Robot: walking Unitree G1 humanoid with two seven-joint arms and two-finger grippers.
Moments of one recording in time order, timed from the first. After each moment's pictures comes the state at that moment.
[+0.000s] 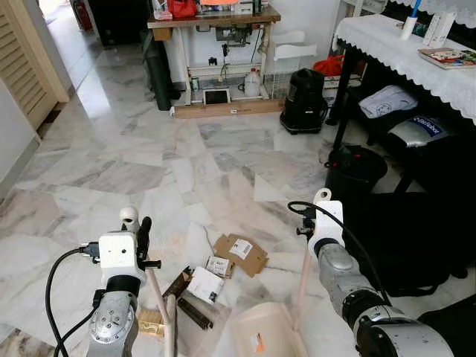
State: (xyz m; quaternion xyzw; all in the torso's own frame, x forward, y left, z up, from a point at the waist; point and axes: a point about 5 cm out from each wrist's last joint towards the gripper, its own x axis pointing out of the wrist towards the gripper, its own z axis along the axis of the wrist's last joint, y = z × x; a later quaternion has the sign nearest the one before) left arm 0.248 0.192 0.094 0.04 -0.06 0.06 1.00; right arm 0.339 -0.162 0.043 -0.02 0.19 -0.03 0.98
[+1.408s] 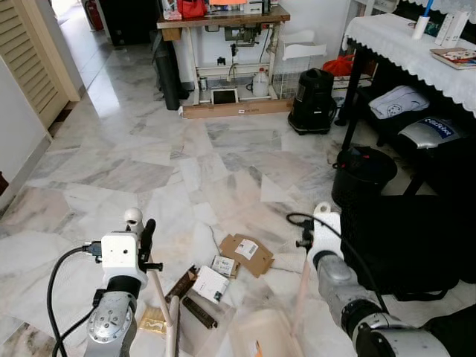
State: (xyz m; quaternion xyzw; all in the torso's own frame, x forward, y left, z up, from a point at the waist) left arm 0.248 0.192 0.092 0.04 -0.04 0.03 1.00; right arm 0.323 -0.159 0.021 -0.04 0.24 -0.02 0.97
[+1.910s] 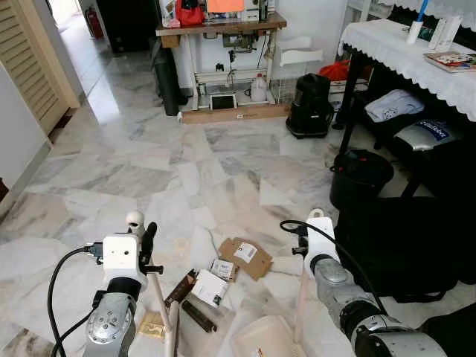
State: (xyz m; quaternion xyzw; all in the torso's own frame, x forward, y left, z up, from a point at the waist) left arm 0.247 0.191 0.089 0.04 -0.03 0.02 1.00; right arm 0.320 -0.153 0.015 -0.08 0.29 0.01 0.95
